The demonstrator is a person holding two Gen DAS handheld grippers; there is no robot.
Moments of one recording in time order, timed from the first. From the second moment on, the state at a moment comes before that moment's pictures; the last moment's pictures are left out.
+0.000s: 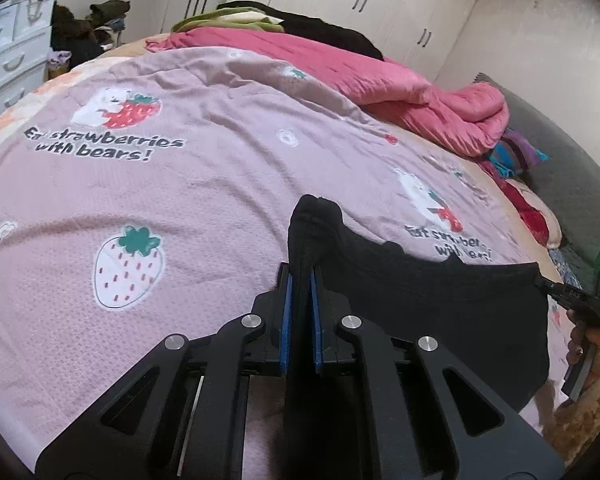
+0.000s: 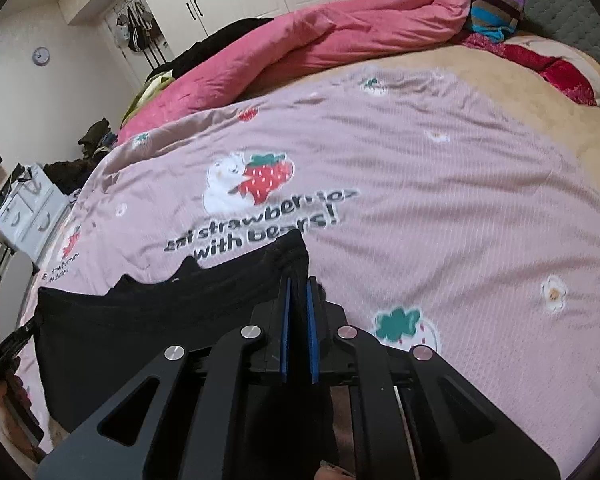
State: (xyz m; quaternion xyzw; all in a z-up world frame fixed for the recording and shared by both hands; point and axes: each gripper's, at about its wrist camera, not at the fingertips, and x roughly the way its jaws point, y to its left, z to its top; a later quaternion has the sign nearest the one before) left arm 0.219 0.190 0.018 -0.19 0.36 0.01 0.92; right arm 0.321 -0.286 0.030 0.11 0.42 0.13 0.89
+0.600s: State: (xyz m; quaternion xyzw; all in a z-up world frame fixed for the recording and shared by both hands) left arm 0.229 0.187 -0.019 -0.15 0.41 0.05 0.90; right arm 0.331 -0.274 -0.013 0.07 0.45 0.08 0.89
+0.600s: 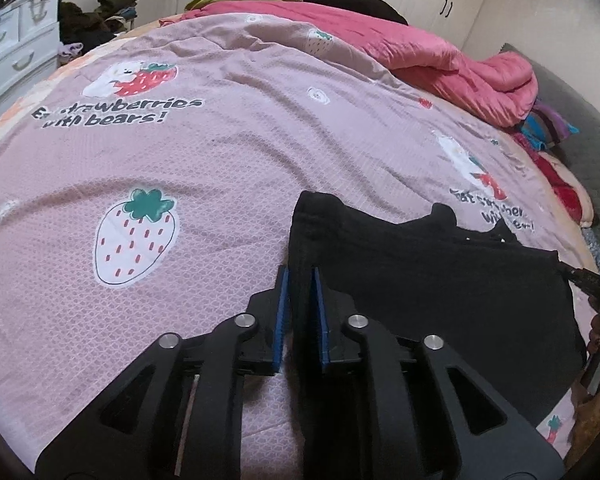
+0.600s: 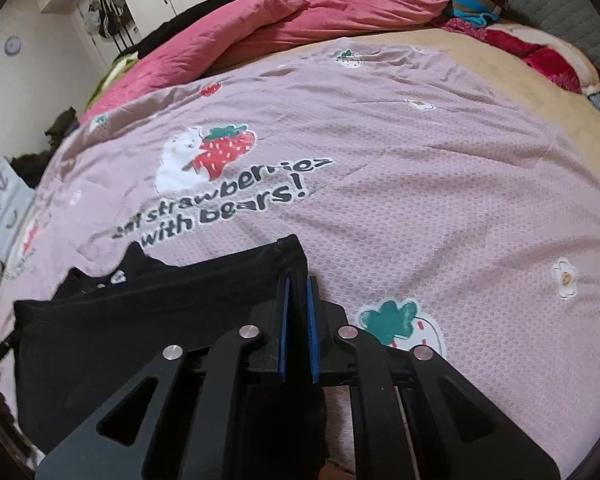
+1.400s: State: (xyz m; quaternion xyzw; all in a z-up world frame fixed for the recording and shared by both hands) left arm 0.156 0.129 -0.015 -0.12 0.46 0.05 0.88; right arm 0.197 -0.248 -0.009 -0.03 0.46 0.14 0.88
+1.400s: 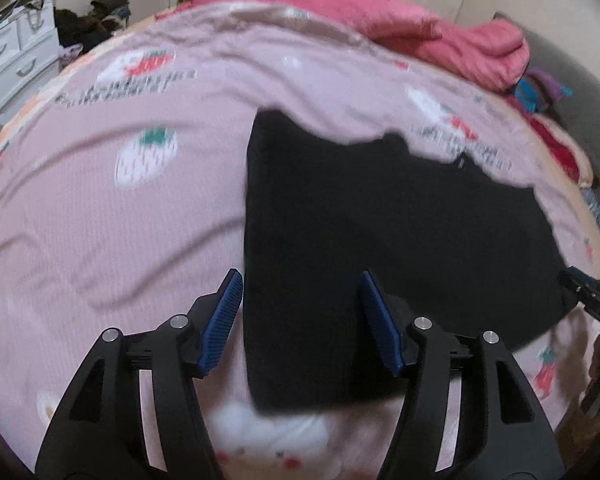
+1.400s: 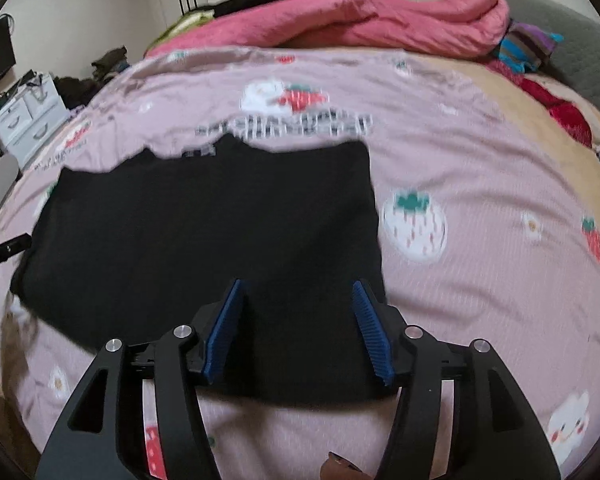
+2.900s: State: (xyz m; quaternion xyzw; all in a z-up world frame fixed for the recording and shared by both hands) left arm 0.154 0.217 0.000 -0.16 0.46 0.14 0.86; right arm 0.096 0.036 -0.031 -0.33 0.29 0.32 0.84
